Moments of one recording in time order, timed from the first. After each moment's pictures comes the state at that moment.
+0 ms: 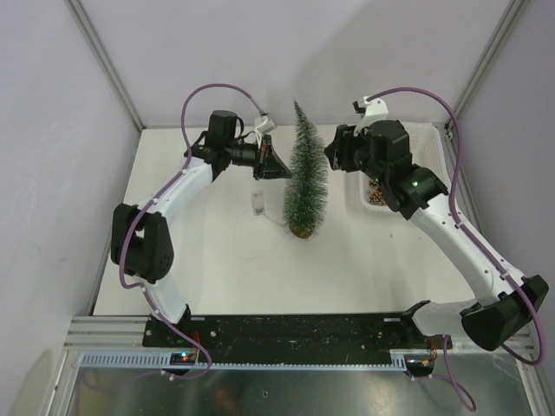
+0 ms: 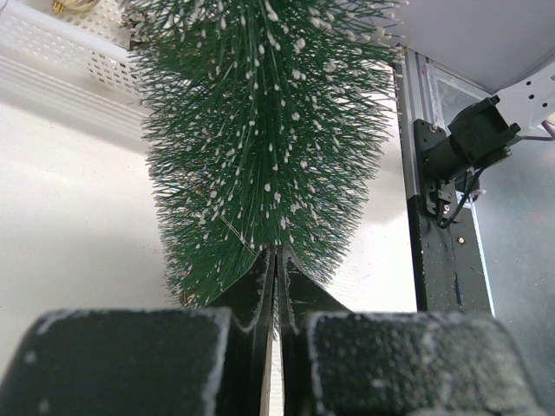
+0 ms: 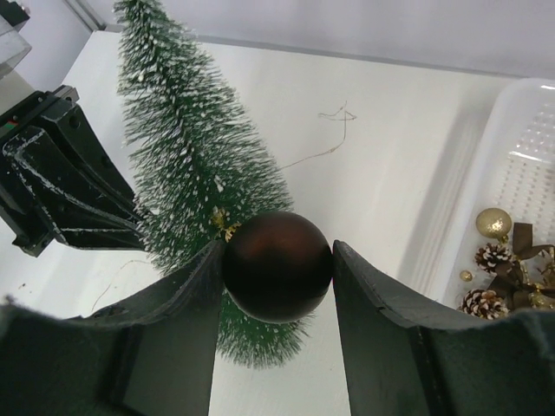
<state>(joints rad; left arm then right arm) -0.35 1.76 1.48 -0.29 1.14 0.14 0.56 1.30 1.41 -0.41 0.12 0.25</state>
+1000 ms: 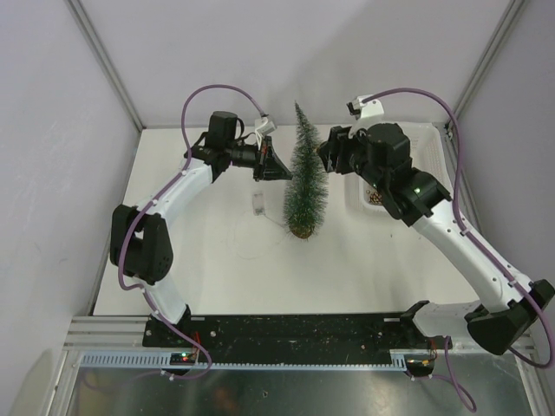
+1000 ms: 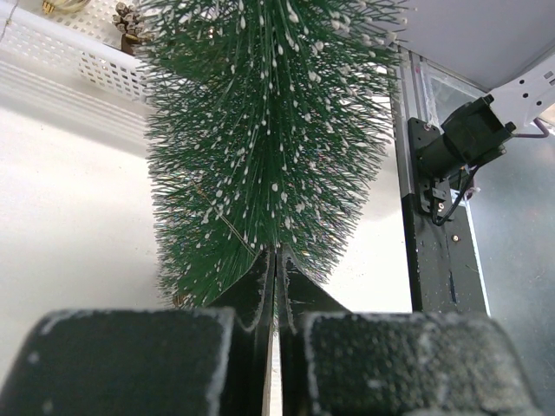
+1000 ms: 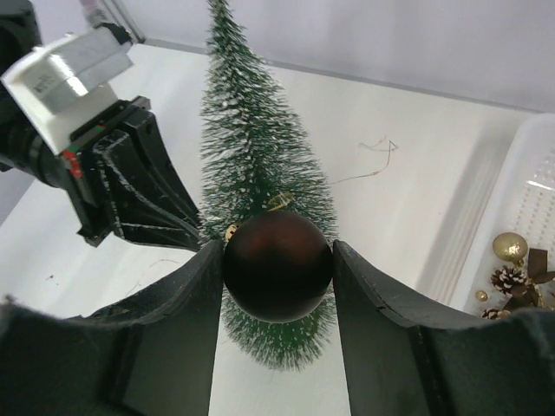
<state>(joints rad) -0.36 1.75 1.47 -0.29 1.15 0.14 0.63 1.28 1.44 -0.40 0.15 0.23</state>
